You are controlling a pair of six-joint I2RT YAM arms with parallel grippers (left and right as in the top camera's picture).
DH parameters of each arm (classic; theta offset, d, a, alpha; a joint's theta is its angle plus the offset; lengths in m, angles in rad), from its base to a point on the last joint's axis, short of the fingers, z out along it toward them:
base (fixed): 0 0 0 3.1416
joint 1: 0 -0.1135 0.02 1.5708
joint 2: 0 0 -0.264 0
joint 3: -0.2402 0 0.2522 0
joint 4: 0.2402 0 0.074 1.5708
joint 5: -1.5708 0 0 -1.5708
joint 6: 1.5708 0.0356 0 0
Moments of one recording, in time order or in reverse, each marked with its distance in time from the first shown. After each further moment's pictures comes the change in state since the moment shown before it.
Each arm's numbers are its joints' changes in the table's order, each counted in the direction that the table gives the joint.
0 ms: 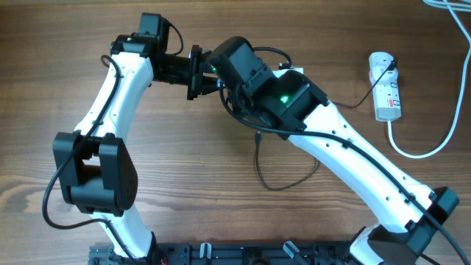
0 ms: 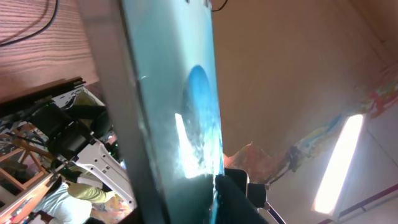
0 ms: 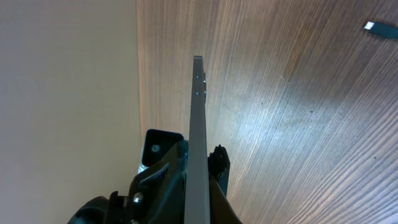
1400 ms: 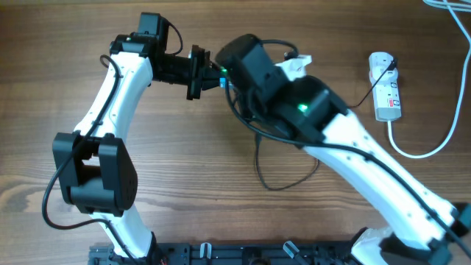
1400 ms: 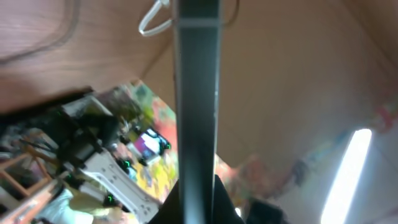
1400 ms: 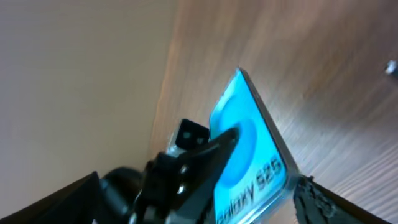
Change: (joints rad) left arm -0.003 -0.002 -0.003 -0.003 0.067 -0.018; right arm -0.003 -0.100 0.000 -0.021 -0.063 -0.277
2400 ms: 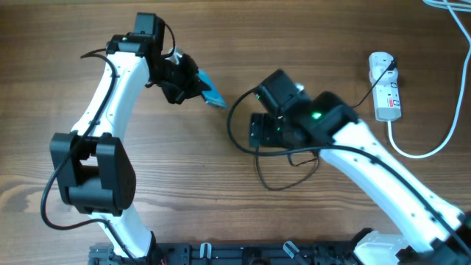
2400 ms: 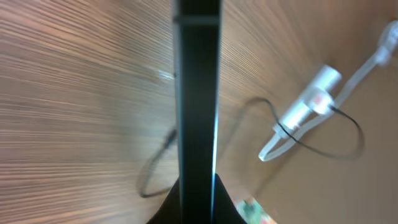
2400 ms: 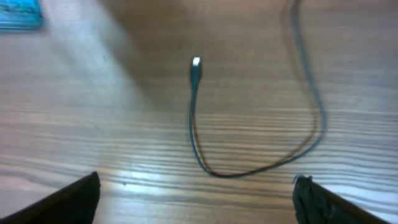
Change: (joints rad) left arm -0.026 0.000 0.000 0.025 0.722 0.241; right arm 0.124 -0.098 0.431 0.169 0.343 -1.088
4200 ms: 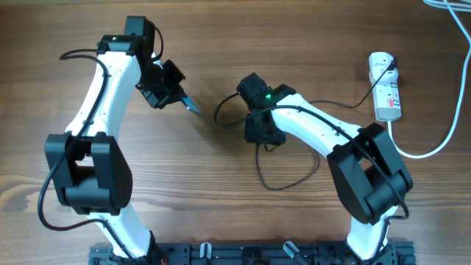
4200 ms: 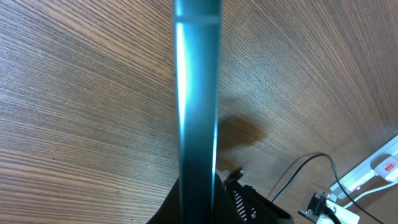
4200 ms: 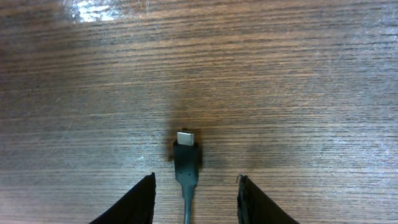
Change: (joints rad) left arm -0.041 0.000 0.000 0.068 0.262 0.000; right arm 0.082 0.461 0.069 -0.338 0.086 -0.006
